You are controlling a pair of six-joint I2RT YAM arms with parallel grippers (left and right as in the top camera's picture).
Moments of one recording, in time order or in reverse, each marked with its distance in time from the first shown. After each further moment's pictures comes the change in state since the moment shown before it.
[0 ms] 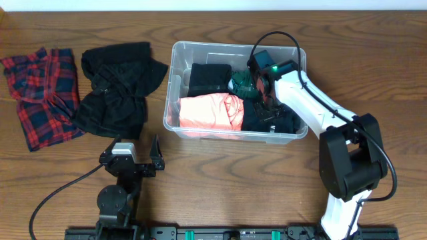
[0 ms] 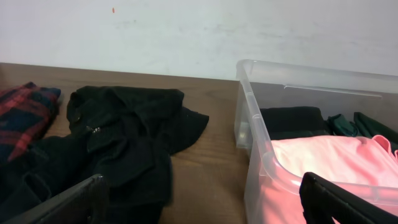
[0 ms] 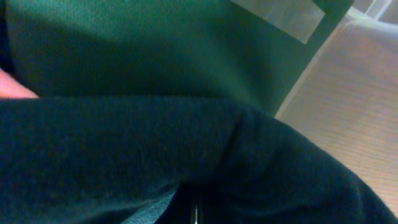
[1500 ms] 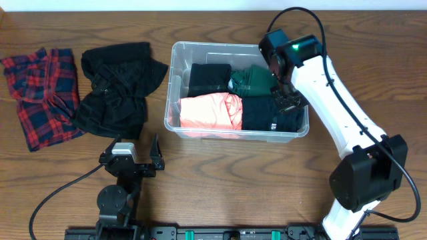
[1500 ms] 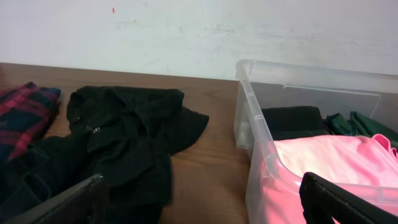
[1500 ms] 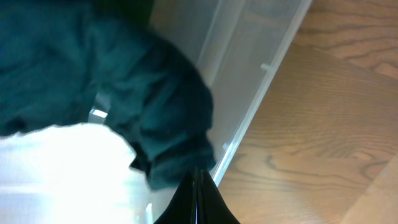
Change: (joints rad) left arm 0.000 0.000 0.000 0.000 0.000 0.000; right arm -0.037 -0.097 0.254 -0.409 0.196 0.029
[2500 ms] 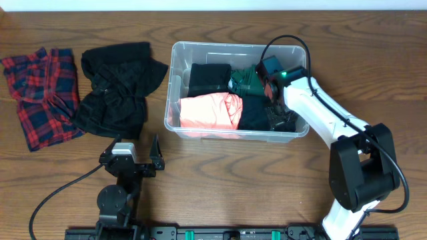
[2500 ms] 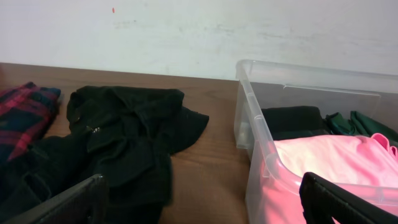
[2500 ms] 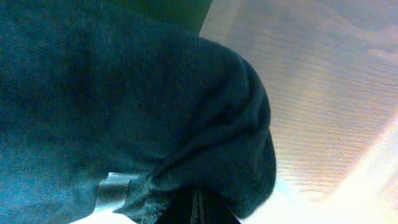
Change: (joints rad) left arm 0.000 0.000 0.000 0.000 0.000 0.000; right arm 0.016 0.000 -0.348 0.386 -0.068 0.005
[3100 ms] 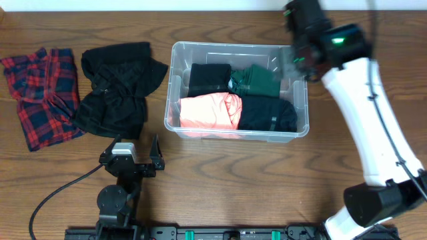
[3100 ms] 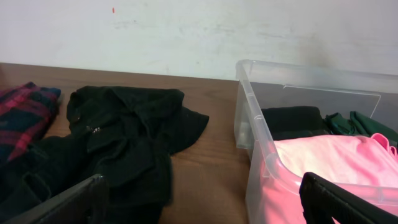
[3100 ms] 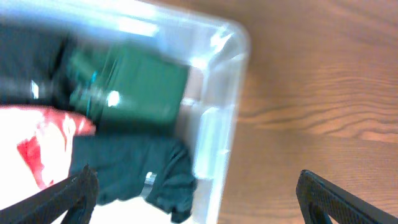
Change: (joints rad) left arm 0.000 0.000 0.000 0.000 0.000 0.000; right arm -0.092 -0.128 0.565 -0.217 -0.028 0.037
